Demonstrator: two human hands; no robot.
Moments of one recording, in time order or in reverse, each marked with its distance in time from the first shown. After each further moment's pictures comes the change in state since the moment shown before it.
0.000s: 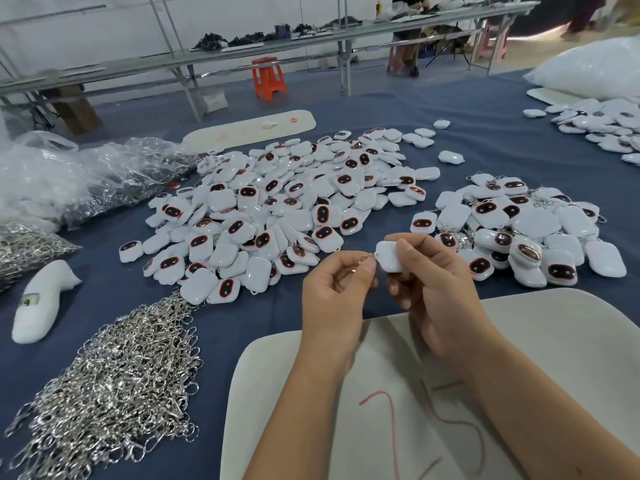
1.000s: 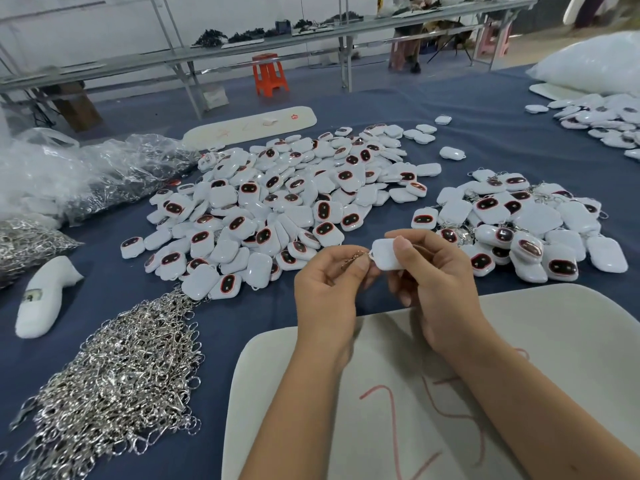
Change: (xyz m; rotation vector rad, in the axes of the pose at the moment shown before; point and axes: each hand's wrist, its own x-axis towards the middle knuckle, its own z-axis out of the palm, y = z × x) left_hand 0.003 -0.001 -0.003 -0.078 0.060 -0.051; right_hand 0.000 0.007 -0.001 -0.131 0.033 -0.158
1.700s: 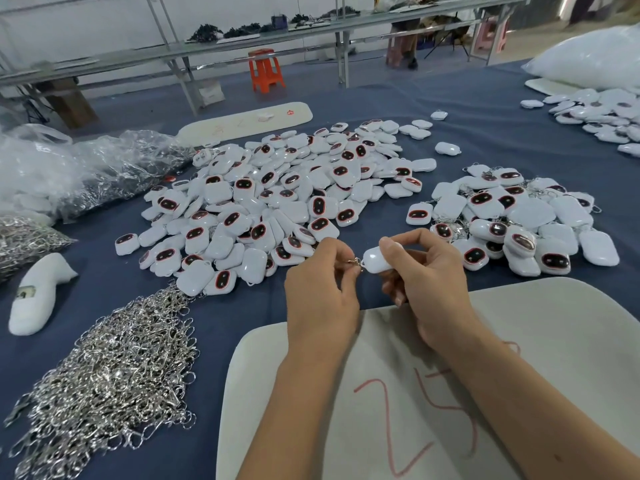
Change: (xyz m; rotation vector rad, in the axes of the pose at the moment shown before) left_hand -0.001 -0.001 -0.012 0.744 0.039 0.402; right_hand -0.001 0.000 0.001 -0.145 0.106 0.095
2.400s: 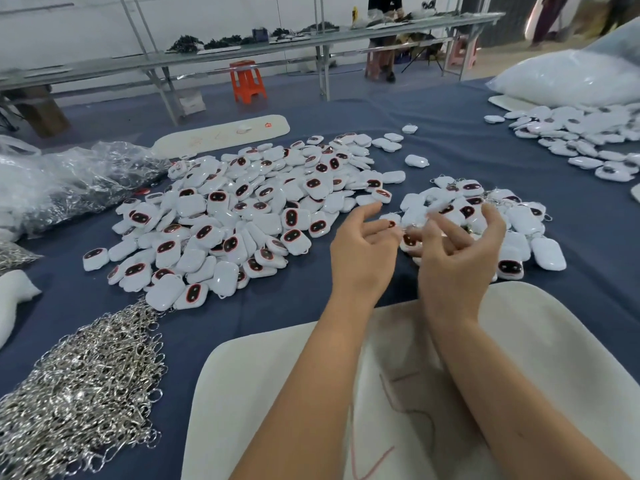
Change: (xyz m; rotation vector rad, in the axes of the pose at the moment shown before) left_hand 0.039 0.058 0.076 -0.434 -0.246 -0.360; right_hand 0.021 -0.017 -0.035 -0.078 0.529 -0.302
